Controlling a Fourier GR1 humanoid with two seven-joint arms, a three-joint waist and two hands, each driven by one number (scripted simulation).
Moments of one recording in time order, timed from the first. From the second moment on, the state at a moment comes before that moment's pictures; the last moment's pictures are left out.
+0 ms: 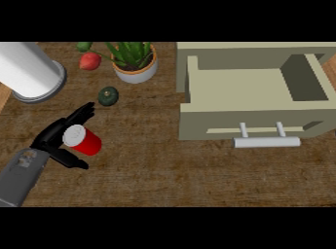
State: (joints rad) left arm -0.57 0.38 0.03 -0.31 -0.25 -0.51 -0.80; right arm 0.25 -0.06 -0.22 -2.14 -0.09 0.19 0.09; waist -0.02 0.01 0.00
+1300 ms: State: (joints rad) left arm -0.59 0.27 -0.02 -0.37 -0.21 -0.58 -0.76; right arm 0.27 -0.05 -0.26 -2.16 -0.12 0.20 0.11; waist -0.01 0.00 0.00
